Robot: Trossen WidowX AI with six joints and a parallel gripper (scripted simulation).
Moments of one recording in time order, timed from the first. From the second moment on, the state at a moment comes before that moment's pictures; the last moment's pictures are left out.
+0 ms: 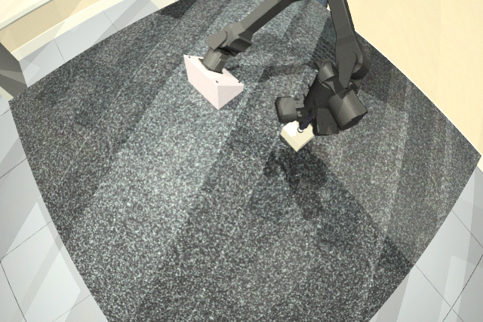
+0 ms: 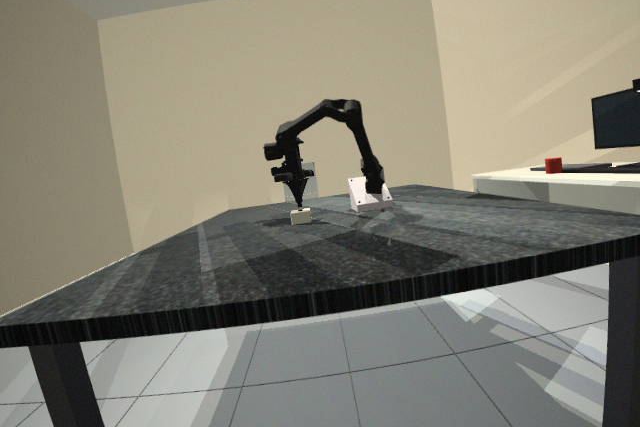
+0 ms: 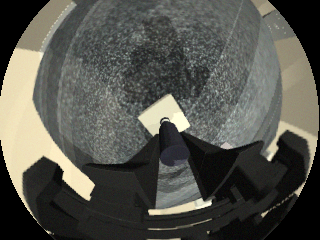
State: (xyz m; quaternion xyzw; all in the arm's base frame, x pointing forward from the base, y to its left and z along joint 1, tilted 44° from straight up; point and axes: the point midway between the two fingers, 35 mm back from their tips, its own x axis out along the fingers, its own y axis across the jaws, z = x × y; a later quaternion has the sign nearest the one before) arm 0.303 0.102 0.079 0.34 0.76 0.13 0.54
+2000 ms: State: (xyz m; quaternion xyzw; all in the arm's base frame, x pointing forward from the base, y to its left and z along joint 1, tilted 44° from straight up) arm 0.312 0.065 0.118 0.20 0.70 0.31 0.61
